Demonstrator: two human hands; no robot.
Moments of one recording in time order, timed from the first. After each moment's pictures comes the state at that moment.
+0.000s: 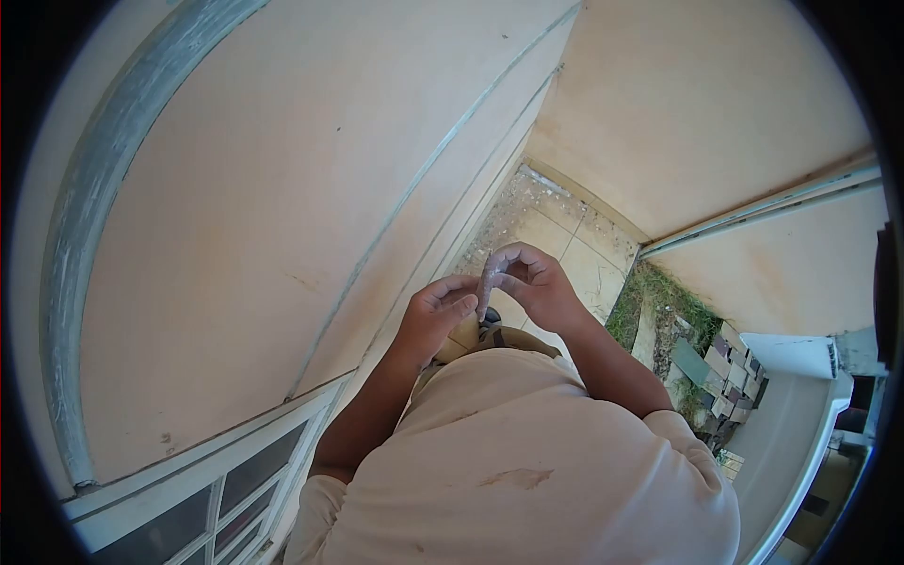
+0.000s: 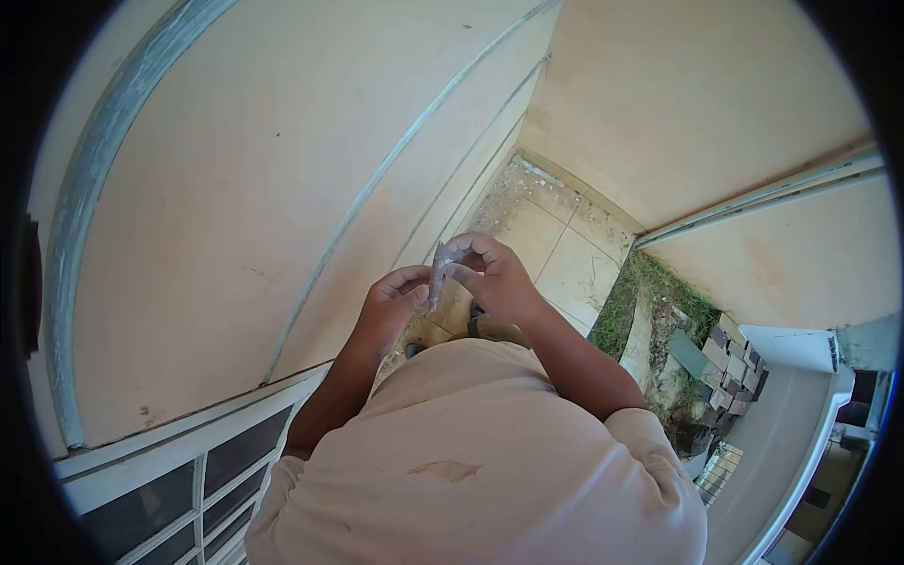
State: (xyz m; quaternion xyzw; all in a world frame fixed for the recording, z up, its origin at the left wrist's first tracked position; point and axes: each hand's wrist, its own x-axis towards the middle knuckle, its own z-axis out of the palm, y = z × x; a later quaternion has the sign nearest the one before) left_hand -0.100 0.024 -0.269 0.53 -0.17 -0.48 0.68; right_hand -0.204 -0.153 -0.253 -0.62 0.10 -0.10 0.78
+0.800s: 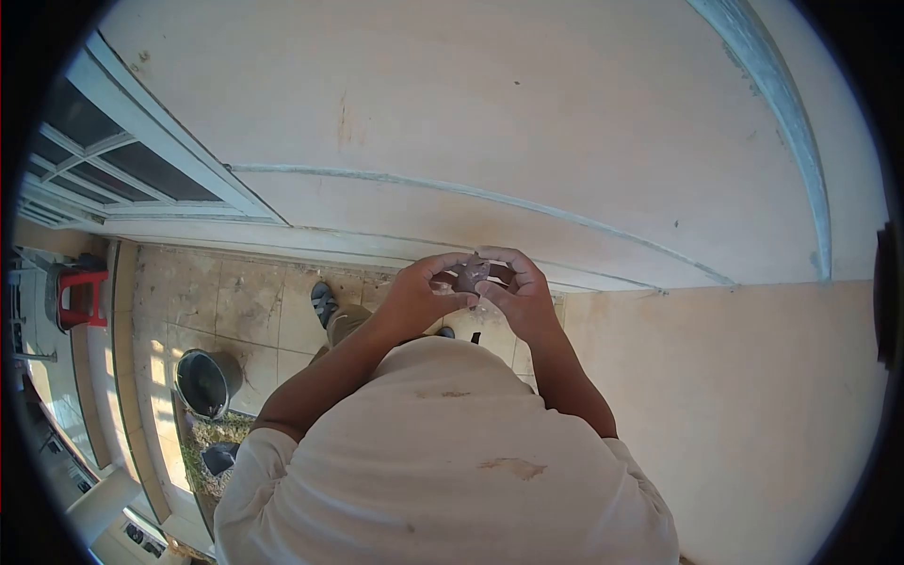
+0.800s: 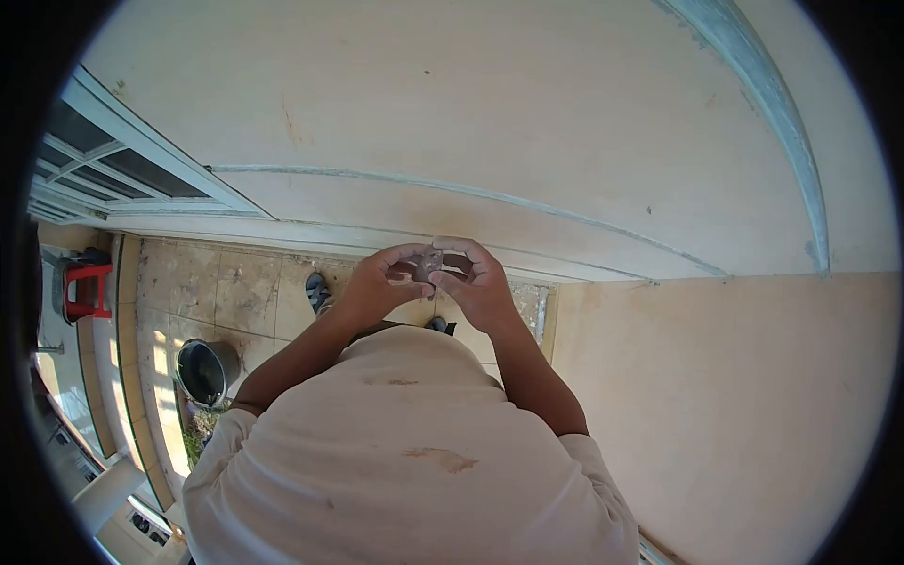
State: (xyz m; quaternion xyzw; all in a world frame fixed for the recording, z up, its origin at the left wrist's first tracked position) left_hand -0.137 -0.080 -0.278 0.70 0.07 -0.06 0.71; right_hand -0.071 -0.261 -0.258 -0.66 -0.15 0.28 0.68
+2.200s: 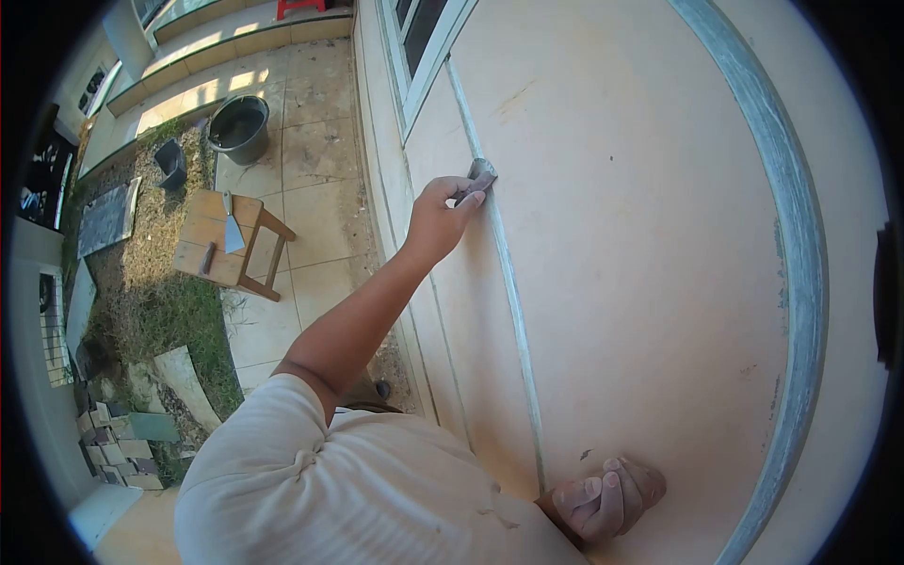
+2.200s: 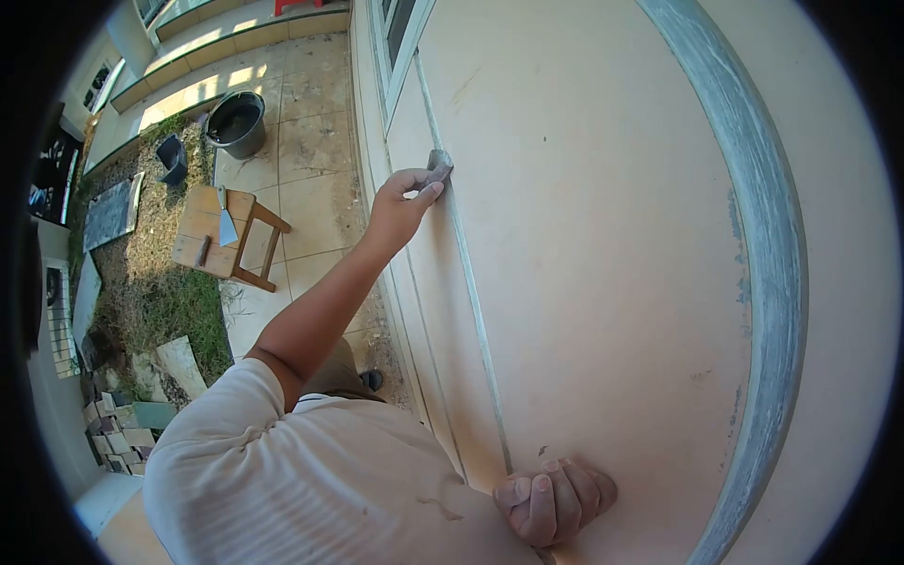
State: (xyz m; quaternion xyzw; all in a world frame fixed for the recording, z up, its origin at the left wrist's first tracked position) left_hand -0.032 -0.114 -0.314 0.53 0.45 0.60 0.39; right_hand 0.118 -0.391 -0.107 -0.40 -0.75 -0.43 0.30
